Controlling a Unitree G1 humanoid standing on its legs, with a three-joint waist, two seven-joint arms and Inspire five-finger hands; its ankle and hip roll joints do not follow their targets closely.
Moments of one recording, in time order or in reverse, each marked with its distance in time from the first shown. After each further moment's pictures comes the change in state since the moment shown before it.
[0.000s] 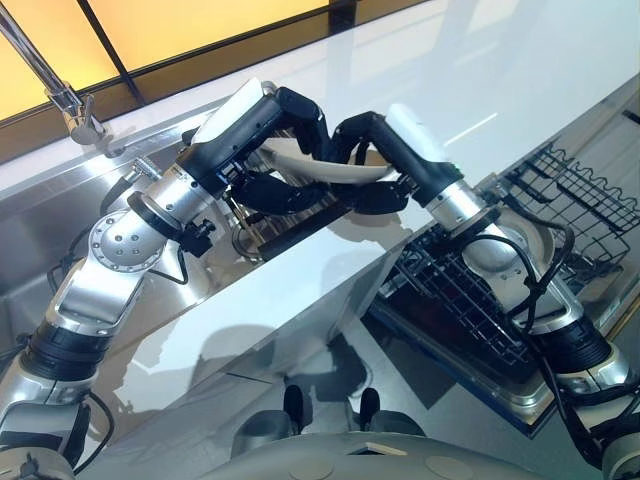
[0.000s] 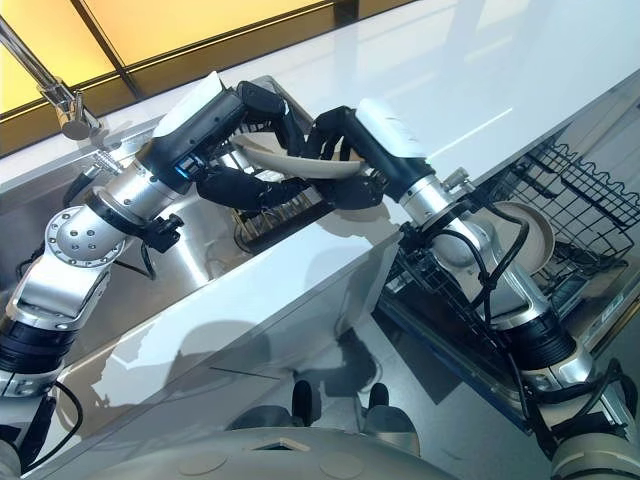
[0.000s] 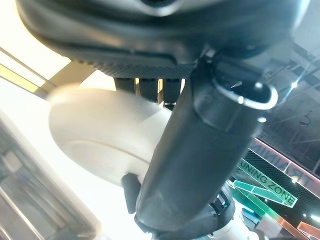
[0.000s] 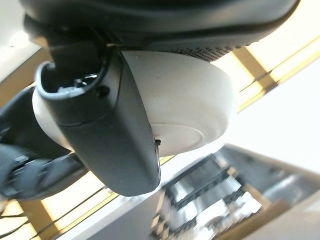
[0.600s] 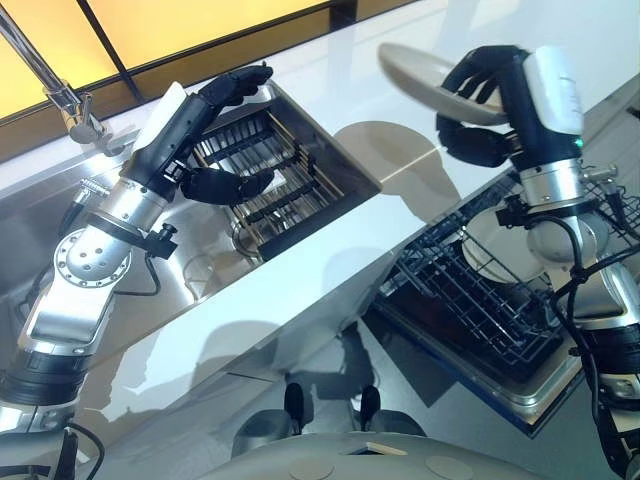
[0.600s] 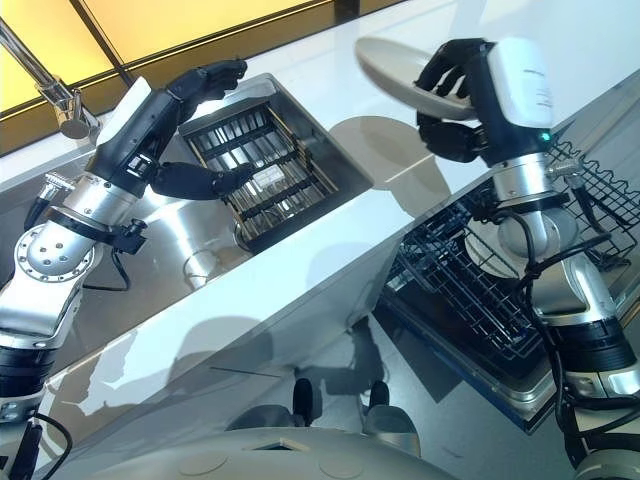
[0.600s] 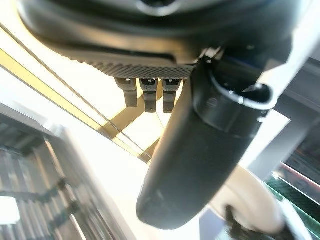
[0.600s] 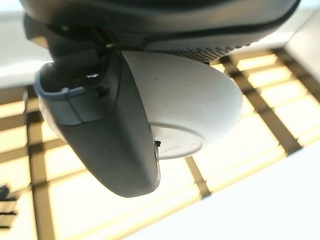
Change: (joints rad) left arm 0.138 -0.010 0.142 0.123 -0.004 0.041 0.131; right arm 0.081 -0.098 -0.275 0.093 -0.141 -0.019 -0.389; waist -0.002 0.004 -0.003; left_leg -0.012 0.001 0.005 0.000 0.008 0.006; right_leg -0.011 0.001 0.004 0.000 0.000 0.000
